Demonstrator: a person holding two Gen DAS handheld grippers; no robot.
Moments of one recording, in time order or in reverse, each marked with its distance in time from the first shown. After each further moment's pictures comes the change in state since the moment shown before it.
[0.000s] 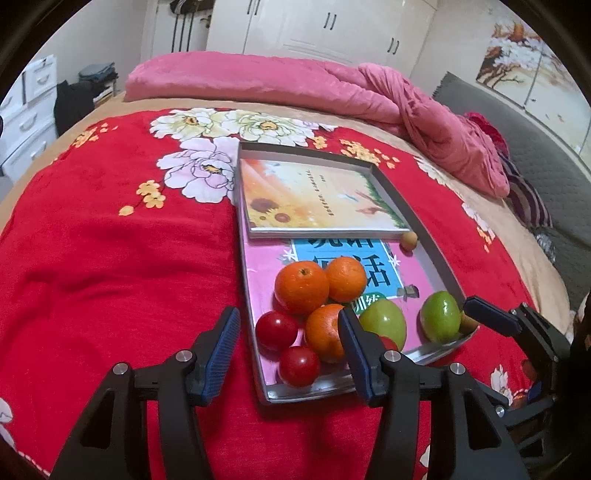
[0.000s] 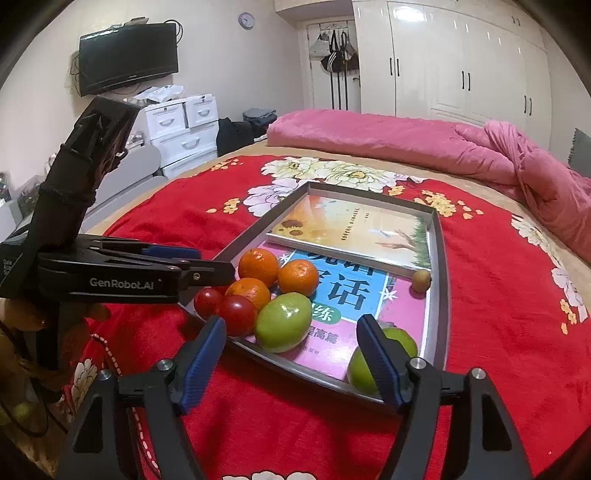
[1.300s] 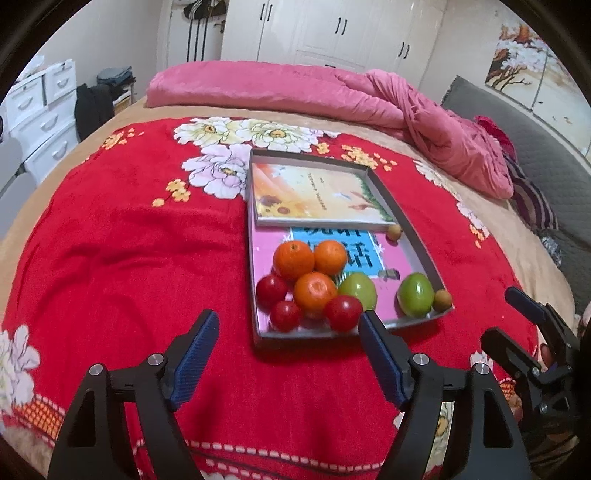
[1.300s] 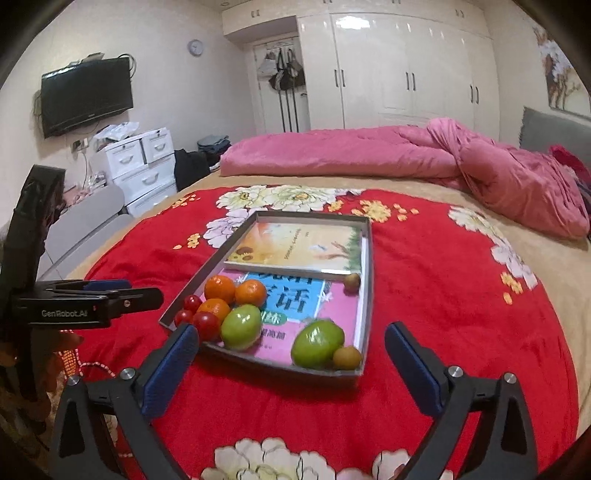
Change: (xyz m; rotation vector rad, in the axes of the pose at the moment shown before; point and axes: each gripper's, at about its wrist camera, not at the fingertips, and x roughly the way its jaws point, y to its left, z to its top) left arm -0.059 -0.021 -0.025 -0.020 -0.002 0.064; right arm -0.069 -0.026 -0.005 0.157 -0.066 -0.131
